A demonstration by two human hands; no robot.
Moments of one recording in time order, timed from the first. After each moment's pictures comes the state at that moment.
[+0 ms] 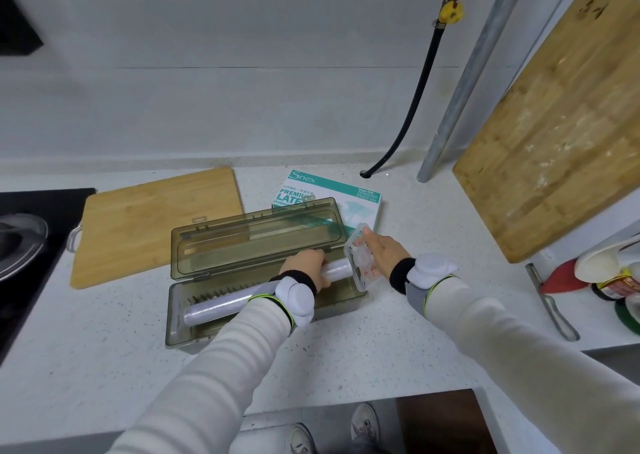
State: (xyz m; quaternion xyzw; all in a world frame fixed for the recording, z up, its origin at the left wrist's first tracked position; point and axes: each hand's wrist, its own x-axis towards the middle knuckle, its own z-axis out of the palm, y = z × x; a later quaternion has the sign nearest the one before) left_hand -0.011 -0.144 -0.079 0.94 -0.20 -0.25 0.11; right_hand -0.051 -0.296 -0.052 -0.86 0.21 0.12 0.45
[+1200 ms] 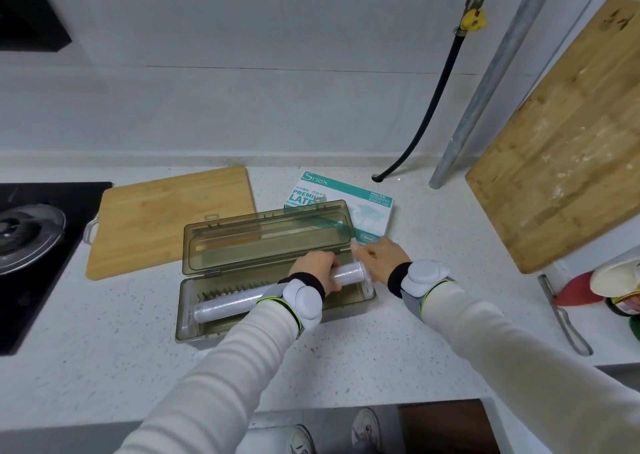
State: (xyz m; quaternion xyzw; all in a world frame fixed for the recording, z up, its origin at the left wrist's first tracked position) left_hand -0.015 -0.137 -0.076 0.94 -0.20 -0.23 0.15; right_hand -0.041 -0.287 -0.068 -0.95 0.10 0.13 0.25
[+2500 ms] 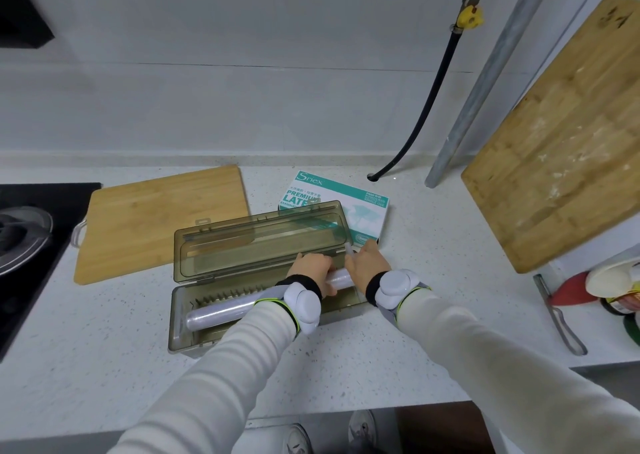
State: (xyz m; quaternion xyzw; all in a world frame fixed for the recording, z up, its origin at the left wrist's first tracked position) left_hand -0.004 -0.144 -0.088 0.94 -0.24 -0.23 0.09; right_hand -0.028 -0.265 -0.093 -0.86 0.28 0.08 0.41
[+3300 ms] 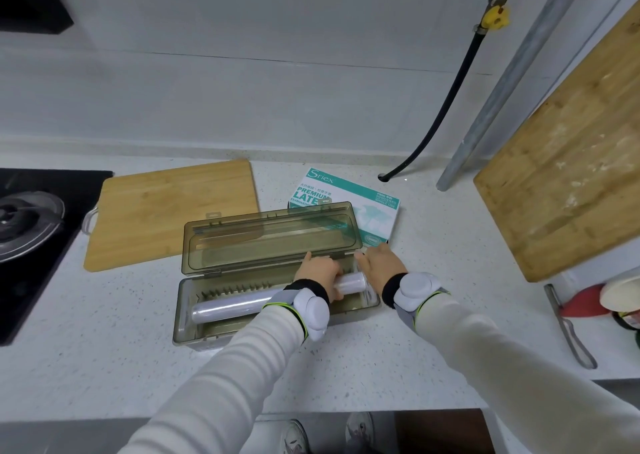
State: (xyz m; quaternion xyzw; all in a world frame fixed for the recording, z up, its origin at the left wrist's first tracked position) left_hand -0.008 -0.141 -0.095 0.94 -0.26 -0.23 0.06; right_hand -0.030 -0.279 -0.094 -0.97 0.10 0.13 0.20
